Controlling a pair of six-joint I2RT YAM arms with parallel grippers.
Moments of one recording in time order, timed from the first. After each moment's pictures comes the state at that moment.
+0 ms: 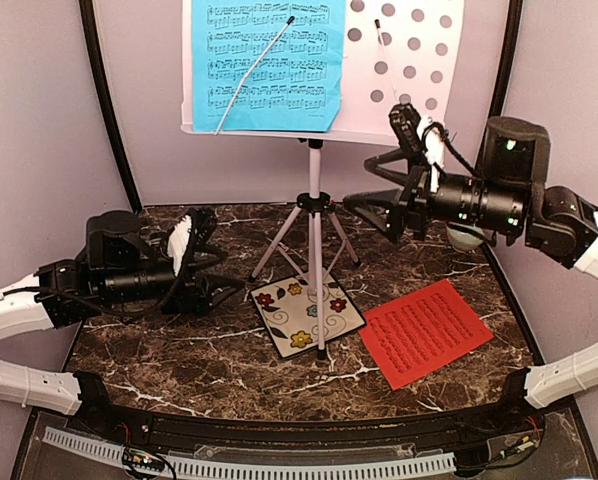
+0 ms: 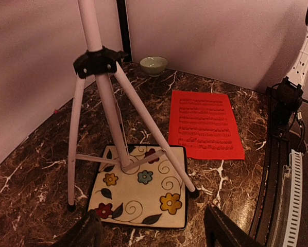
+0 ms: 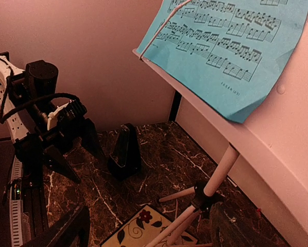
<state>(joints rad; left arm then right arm) -0.93 0.92 0.84 -0.22 0.08 0.08 1.01 1.12 1.36 -0.35 -0.08 -0.20</state>
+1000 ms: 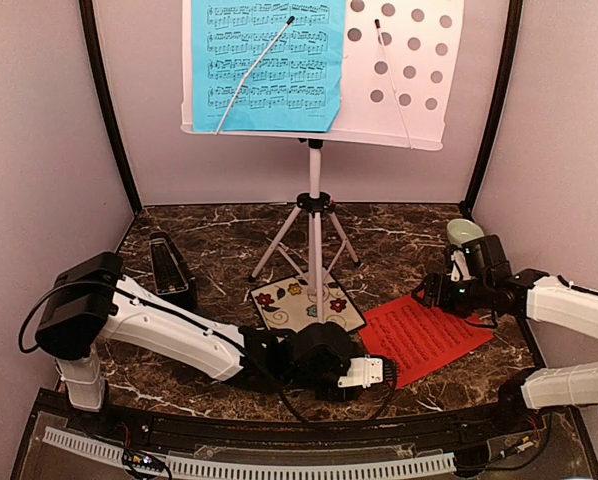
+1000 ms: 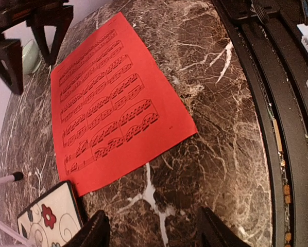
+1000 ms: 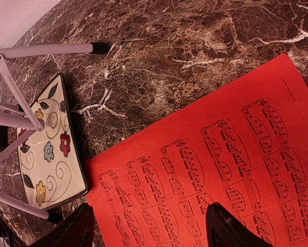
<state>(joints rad) -1.38 1.90 1.13 0.10 -0.16 0.45 0.41 1.06 0.56 -0.32 -0.12 0.57</state>
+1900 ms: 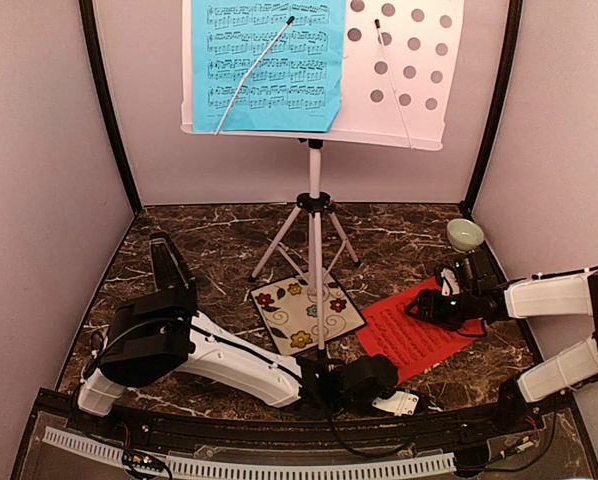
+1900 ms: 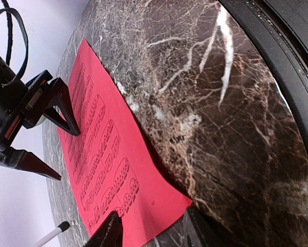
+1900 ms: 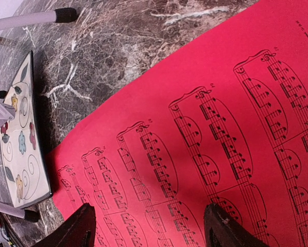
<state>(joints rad) -1.45 2.27 1.46 0.14 -0.40 0.87 0.31 1.32 0.46 -0.08 -0.30 0.53</state>
